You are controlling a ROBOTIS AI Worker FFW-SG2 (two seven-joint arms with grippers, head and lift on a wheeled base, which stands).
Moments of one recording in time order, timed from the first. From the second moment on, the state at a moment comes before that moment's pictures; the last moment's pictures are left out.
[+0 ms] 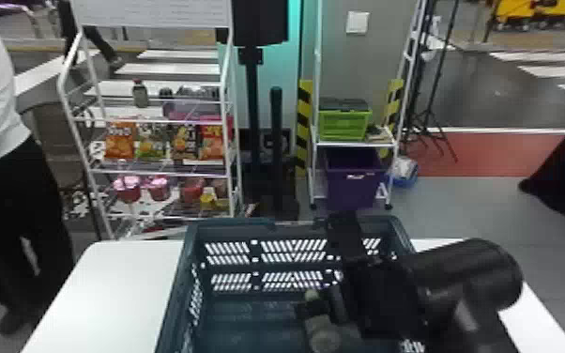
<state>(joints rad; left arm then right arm) 0.71 0.40 -0.28 -1.73 0.21 -0.61 0.43 -0.34 0.00 0.30 -1.72 -0.23 1.41 -0.10</state>
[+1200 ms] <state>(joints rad) 0.71 0.40 -0.28 -1.75 0.21 -0.61 0.43 0.53 -0.15 0.17 -2.22 -0.16 0.07 -0.01</state>
